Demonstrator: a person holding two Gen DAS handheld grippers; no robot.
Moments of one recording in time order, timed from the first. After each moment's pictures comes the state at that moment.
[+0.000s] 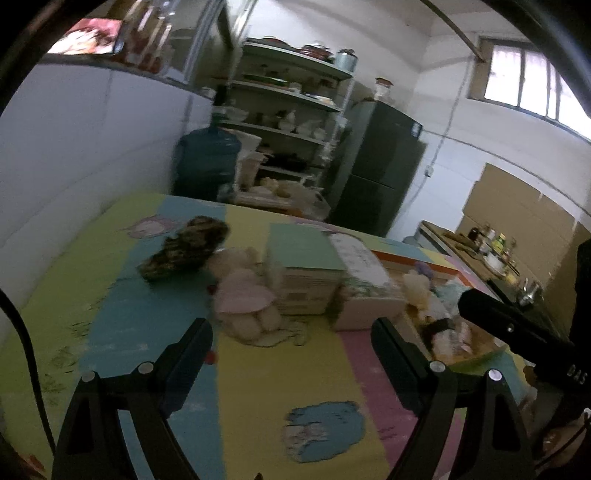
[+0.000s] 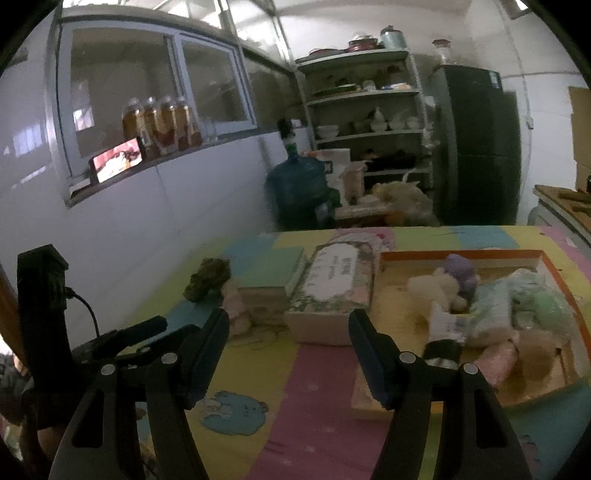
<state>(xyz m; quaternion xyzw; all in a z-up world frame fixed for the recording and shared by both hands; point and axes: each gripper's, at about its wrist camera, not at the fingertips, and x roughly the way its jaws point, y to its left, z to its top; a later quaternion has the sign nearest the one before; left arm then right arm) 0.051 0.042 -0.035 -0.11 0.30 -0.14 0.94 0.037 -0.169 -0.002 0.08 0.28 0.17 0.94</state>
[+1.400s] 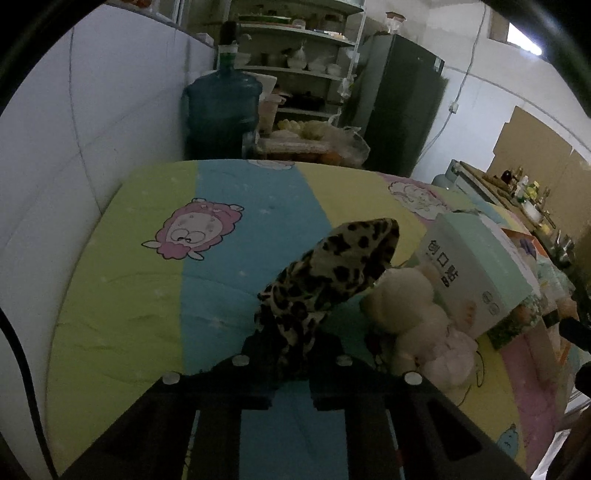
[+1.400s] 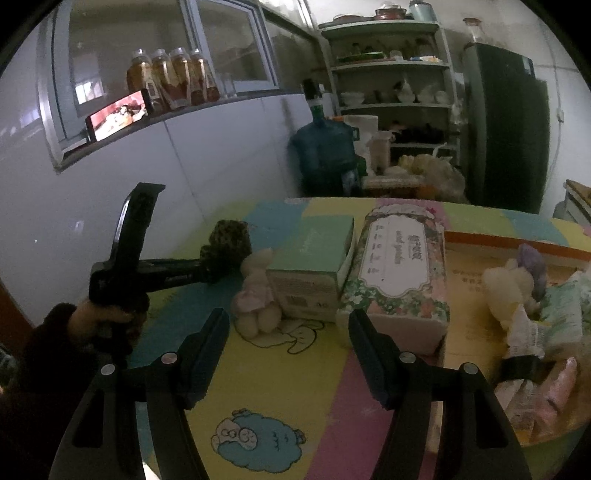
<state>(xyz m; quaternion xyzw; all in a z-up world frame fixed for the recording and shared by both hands) 0.209 0.123 -0.087 -0.02 0.42 -0.15 0.90 0.096 -0.119 -0.034 0.06 0.34 0.20 0.92</state>
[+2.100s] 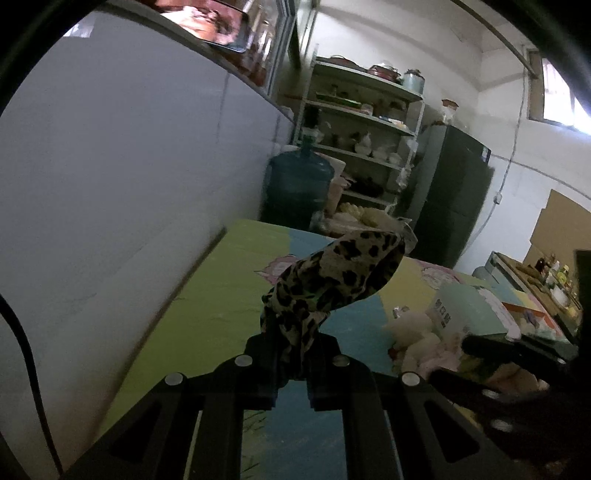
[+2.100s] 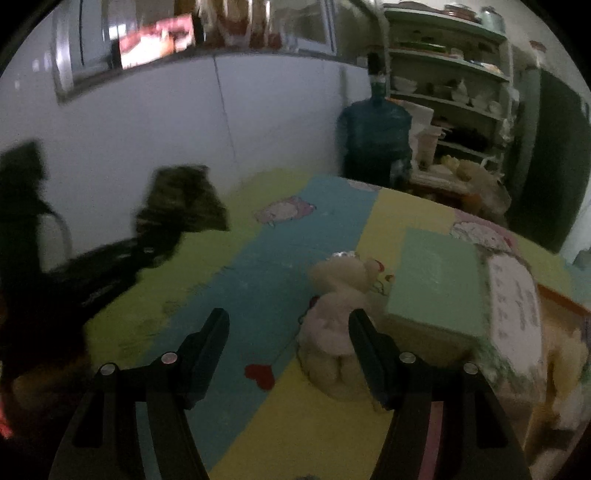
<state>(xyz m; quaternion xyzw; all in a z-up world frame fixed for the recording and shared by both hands) 0.107 0.179 -0.048 -0.10 0.28 -0.01 0.96 0.150 0.004 -0.046 -0.07 0.38 0.23 0.89</state>
